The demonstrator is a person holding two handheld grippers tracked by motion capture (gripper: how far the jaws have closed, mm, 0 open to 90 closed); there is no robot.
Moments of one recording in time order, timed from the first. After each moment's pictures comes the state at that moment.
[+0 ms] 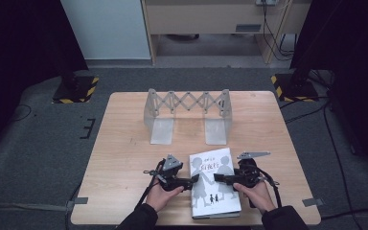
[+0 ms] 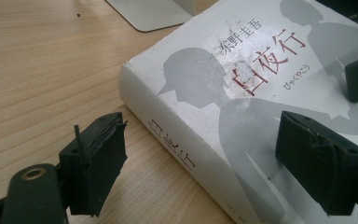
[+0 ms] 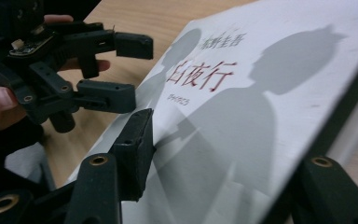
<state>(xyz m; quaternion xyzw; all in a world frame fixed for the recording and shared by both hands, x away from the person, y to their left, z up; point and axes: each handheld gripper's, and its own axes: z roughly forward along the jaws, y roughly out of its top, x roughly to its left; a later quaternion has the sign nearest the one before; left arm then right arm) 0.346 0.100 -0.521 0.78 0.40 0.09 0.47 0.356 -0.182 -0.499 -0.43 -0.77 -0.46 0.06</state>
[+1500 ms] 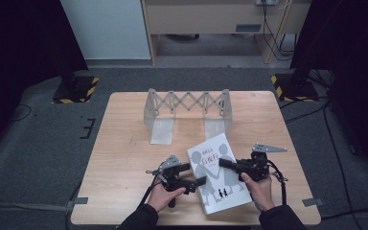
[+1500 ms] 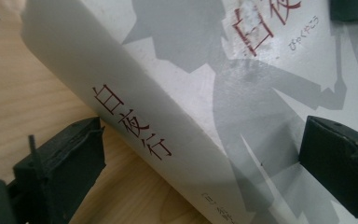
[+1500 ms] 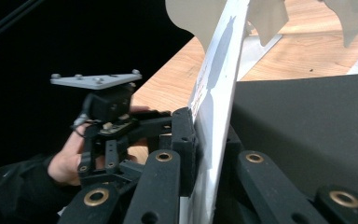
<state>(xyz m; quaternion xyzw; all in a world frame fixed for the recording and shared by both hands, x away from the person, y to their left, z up) 0.349 0.094 -0.530 0.72 0.38 -0.03 0.57 0.355 -0.200 -0.461 -0.39 -0.70 -0.59 0.06</state>
